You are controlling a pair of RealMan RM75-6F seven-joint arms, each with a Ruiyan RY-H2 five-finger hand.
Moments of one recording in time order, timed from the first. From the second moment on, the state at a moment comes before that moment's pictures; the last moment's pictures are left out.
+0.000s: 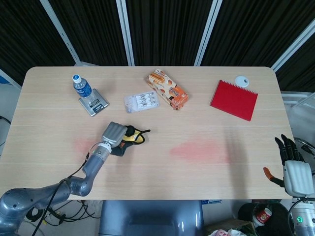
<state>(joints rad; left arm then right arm) -0.90 -1.81 -0.13 -1.01 0.96 0.79 0.50 0.08 -1.13 0.09 -1.64 -1.43 1.45 0.00</state>
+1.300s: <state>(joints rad) -0.89 -1.89 -0.15 -1.09 1.02 0.80 0.50 0.08 -1.13 0.09 -1.64 -1.43 1.45 0.01</state>
